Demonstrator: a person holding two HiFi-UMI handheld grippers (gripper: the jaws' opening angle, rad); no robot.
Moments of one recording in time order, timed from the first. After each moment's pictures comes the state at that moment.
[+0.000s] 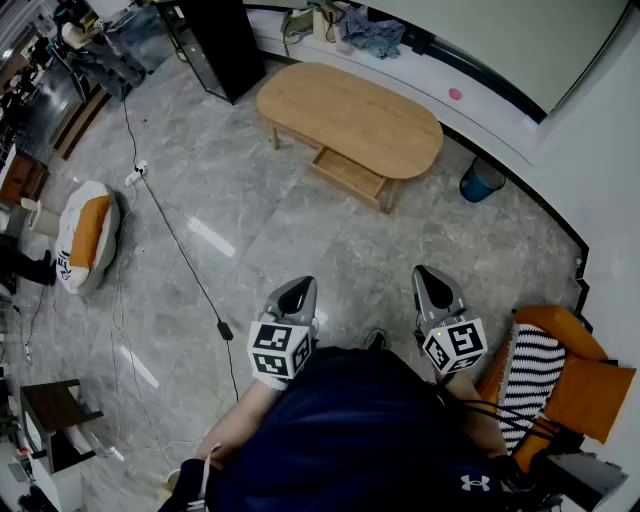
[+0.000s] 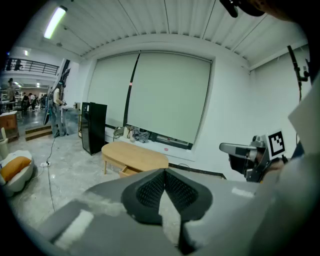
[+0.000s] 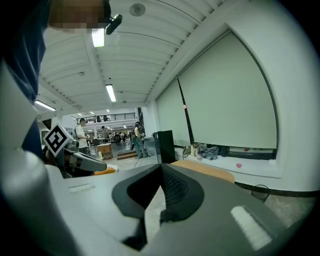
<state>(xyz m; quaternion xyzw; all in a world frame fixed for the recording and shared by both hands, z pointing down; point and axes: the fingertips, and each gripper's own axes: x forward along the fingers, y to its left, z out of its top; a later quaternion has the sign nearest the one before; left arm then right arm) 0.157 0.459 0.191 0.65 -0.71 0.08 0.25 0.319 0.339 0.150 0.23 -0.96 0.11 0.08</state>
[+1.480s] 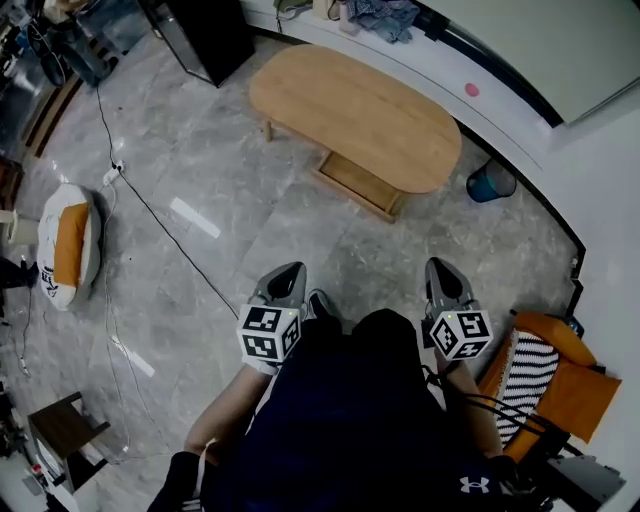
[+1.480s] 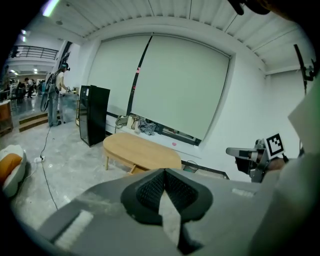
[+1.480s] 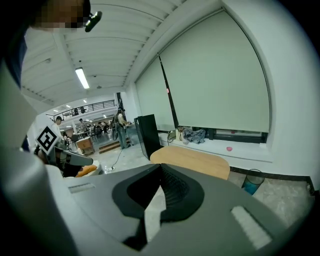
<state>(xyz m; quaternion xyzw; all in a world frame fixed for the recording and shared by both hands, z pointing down) -0.066 0.337 0.244 0.66 -0.68 0.09 0.32 0.154 0.197 0.213 0.32 -0.92 0.18 0.17</state>
